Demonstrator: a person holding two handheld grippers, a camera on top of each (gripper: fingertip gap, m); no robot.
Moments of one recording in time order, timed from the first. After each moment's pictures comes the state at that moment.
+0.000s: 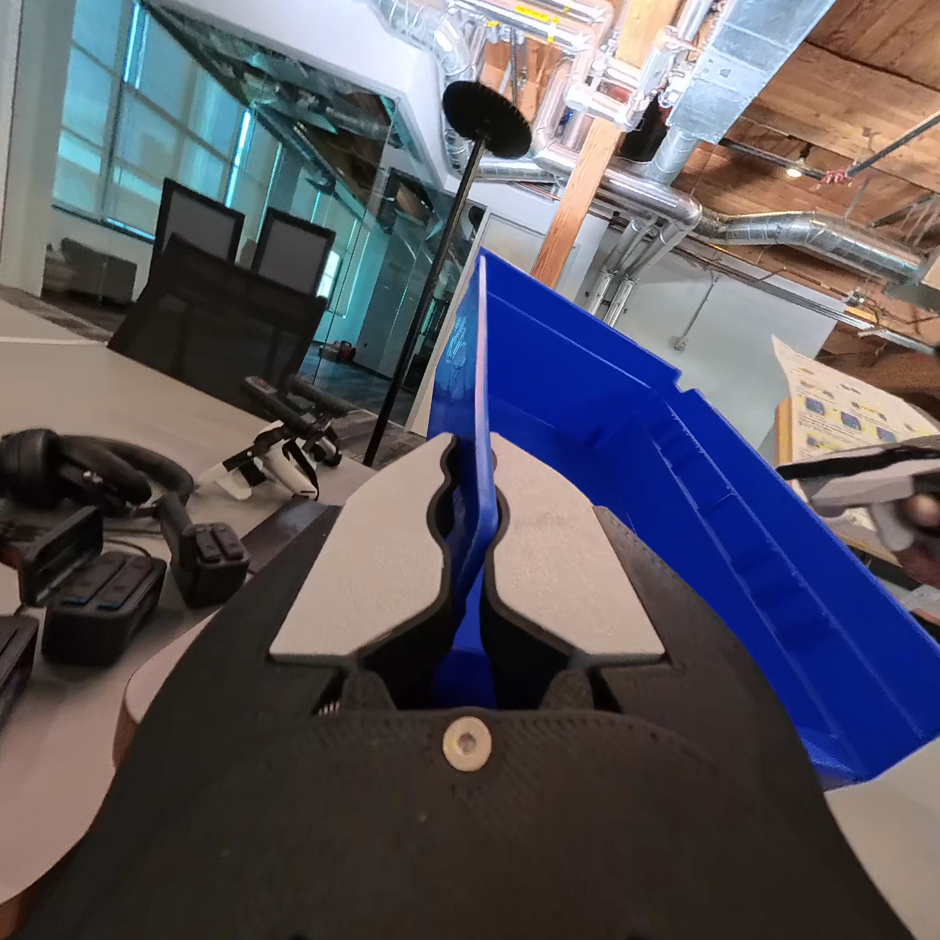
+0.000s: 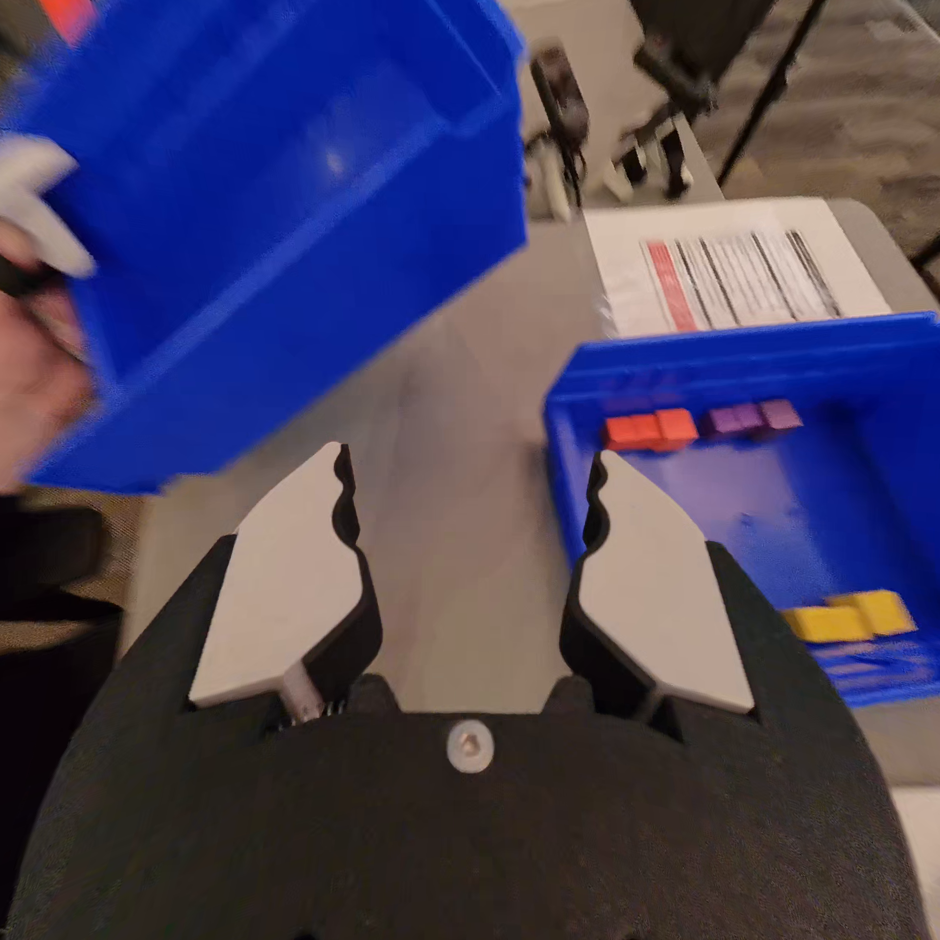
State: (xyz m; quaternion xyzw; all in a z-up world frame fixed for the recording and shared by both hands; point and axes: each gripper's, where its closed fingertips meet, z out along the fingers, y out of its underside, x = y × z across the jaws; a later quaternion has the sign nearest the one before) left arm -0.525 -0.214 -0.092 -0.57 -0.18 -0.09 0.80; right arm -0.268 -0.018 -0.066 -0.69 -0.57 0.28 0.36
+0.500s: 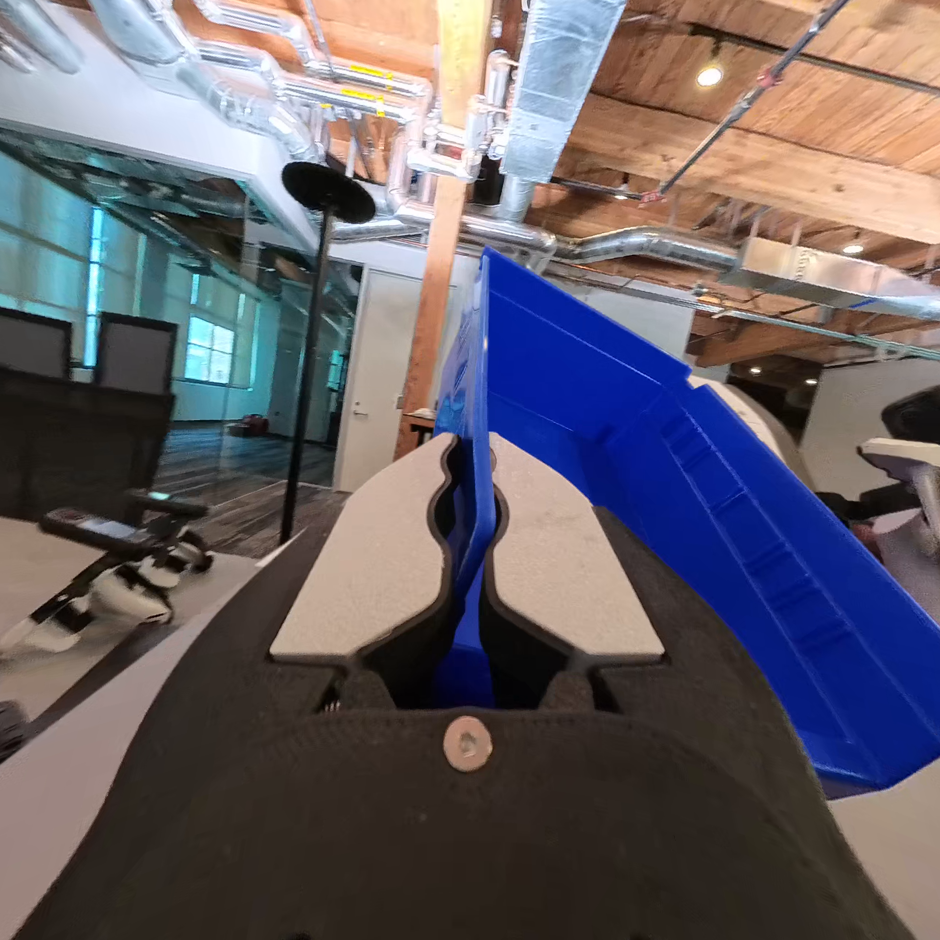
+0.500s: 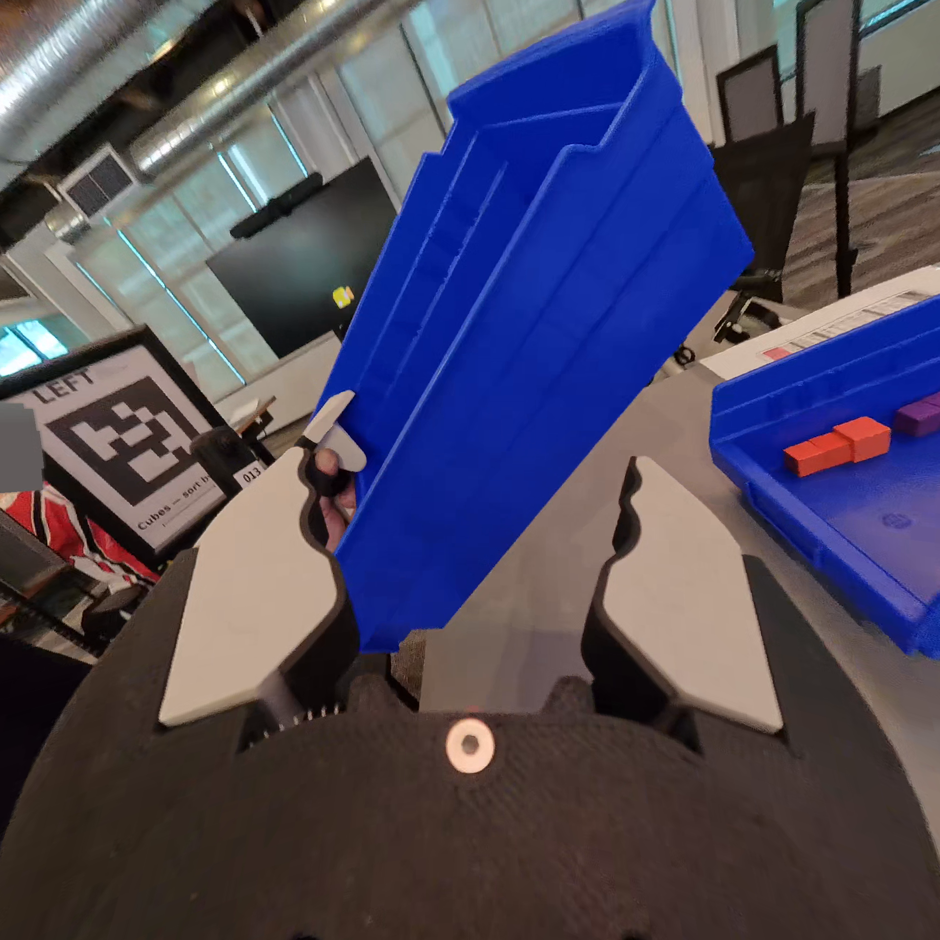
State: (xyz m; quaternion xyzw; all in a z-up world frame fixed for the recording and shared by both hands) left arm -0.387 -0.207 0.000 -0.53 -0.05 -0.10 0.84; right arm -0.174 -0.113 0.004 -0.61 -0.34 0.59 0.40
